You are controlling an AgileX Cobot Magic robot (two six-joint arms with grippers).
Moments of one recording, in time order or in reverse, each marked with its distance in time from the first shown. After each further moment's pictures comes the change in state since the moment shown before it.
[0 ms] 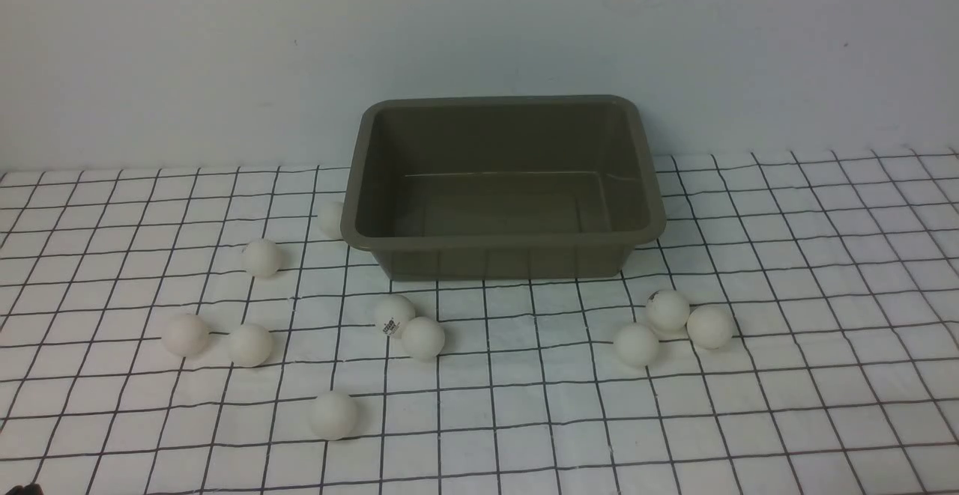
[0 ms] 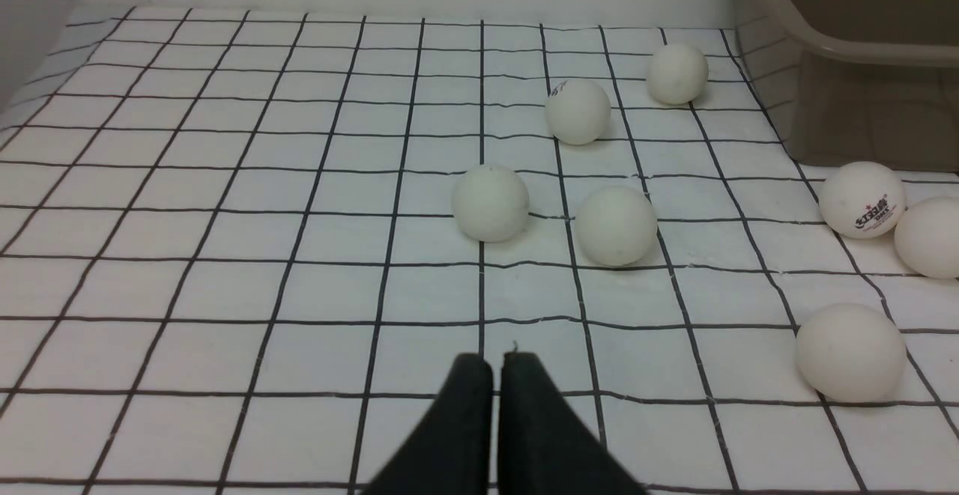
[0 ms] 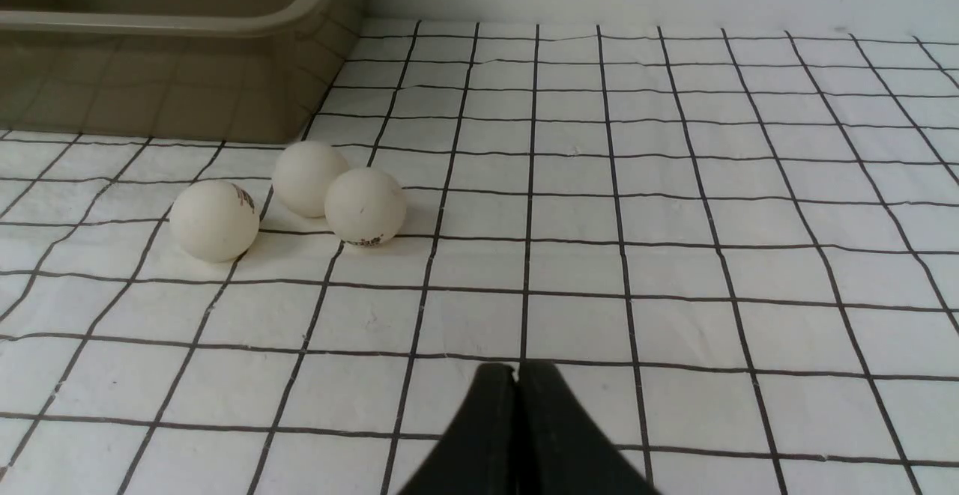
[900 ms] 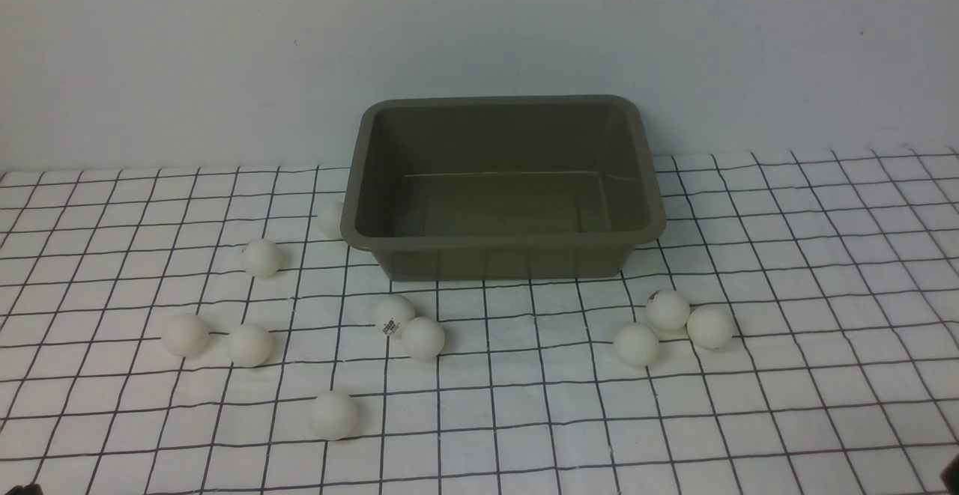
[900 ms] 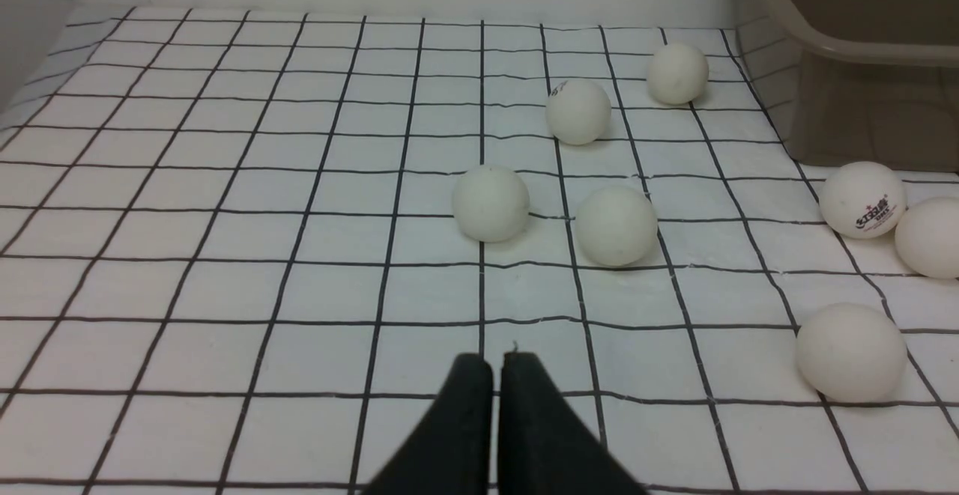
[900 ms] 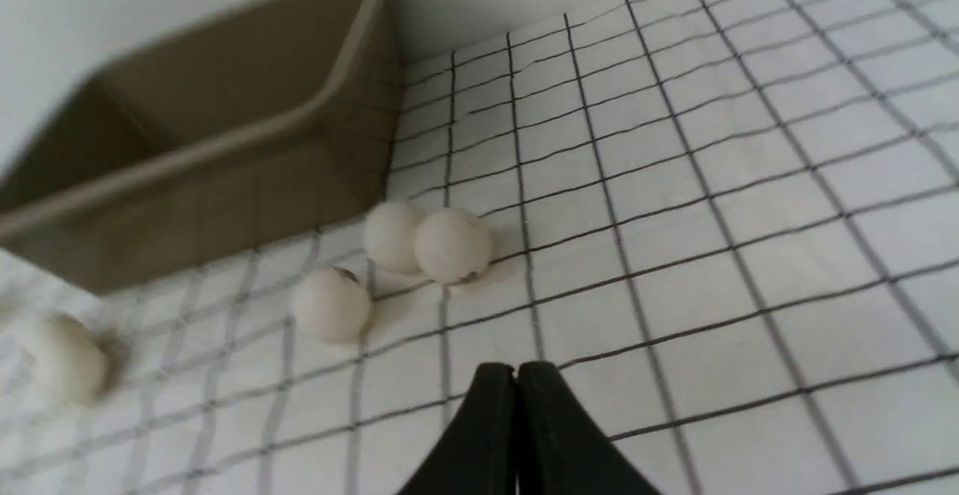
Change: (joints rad) right arm 0.000 0.000 0.000 0.337 0.000 0.148; left arm 0.000 0.000 0.000 0.000 0.000 0.000
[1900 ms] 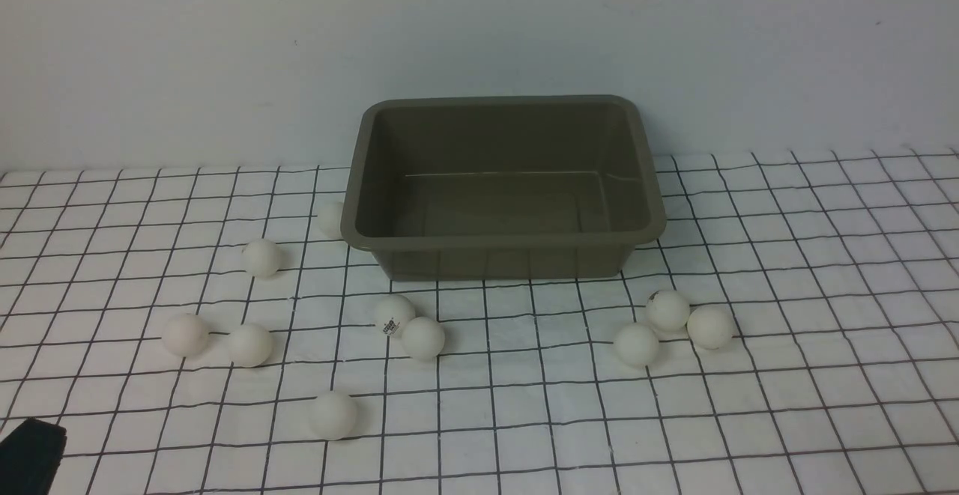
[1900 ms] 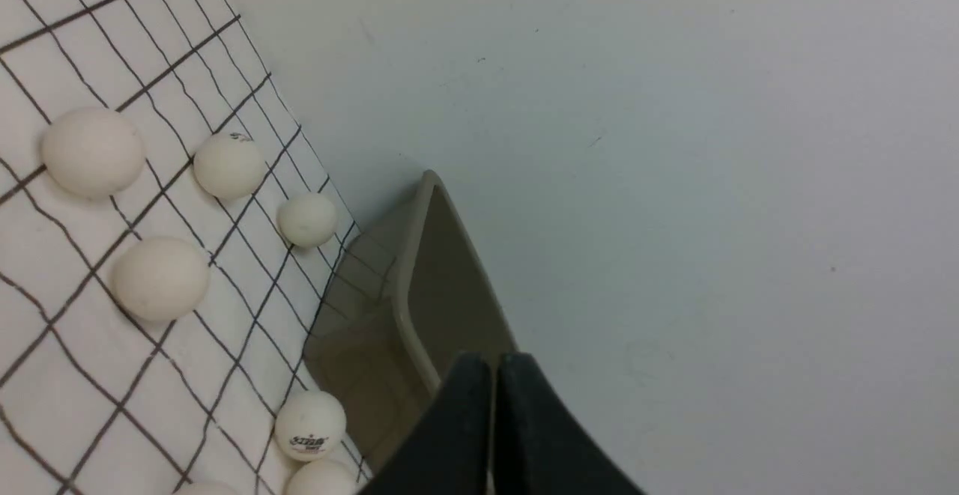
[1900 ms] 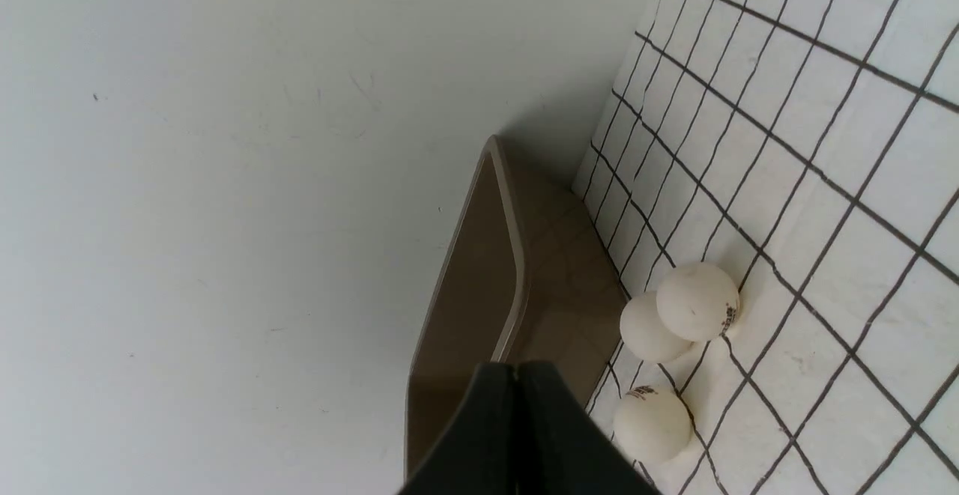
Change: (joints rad) right arm 0.000 0.000 0.000 0.733 -0.127 -0.020; left arm 0.000 0.000 0.000 -0.937 -0.198 -0.220
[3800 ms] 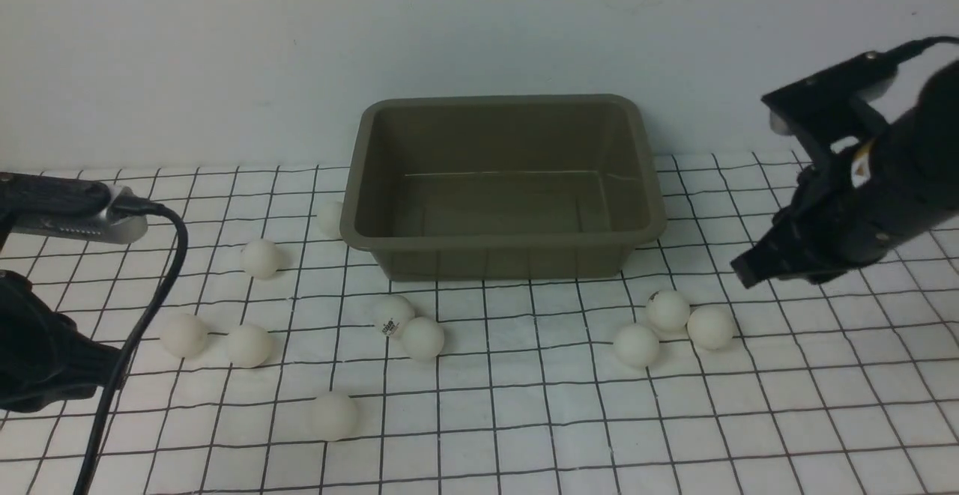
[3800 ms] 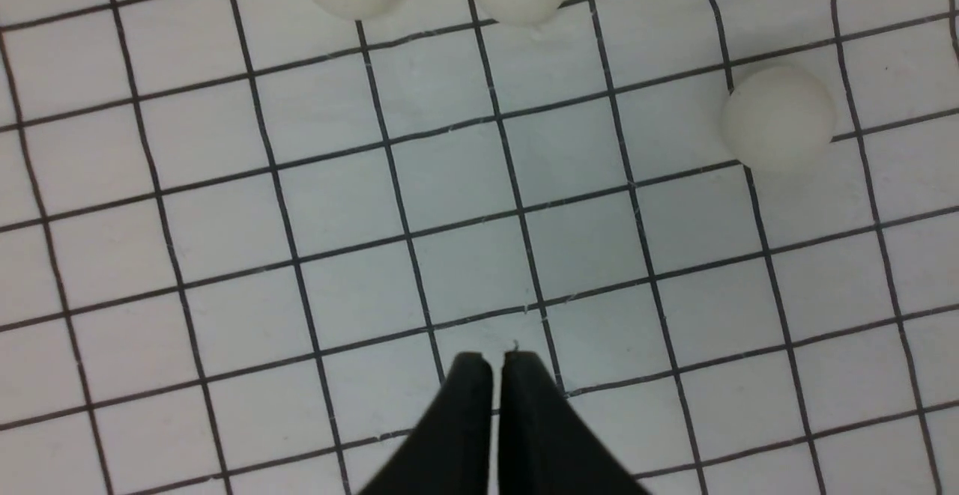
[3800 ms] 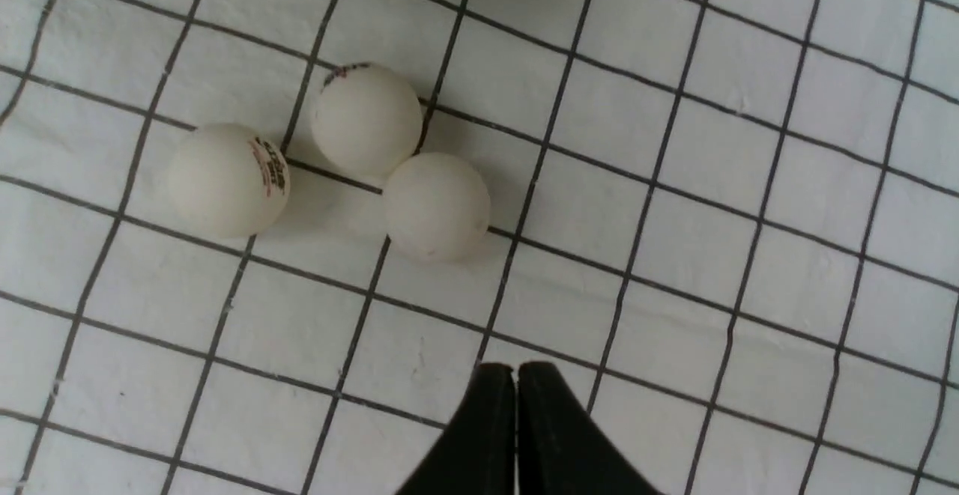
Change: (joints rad) right arm 0.279 1.417 -1.254 -1.284 0.796 -0.125; left arm 0.000 1.134 -0.869 0.894 0.799 0.454
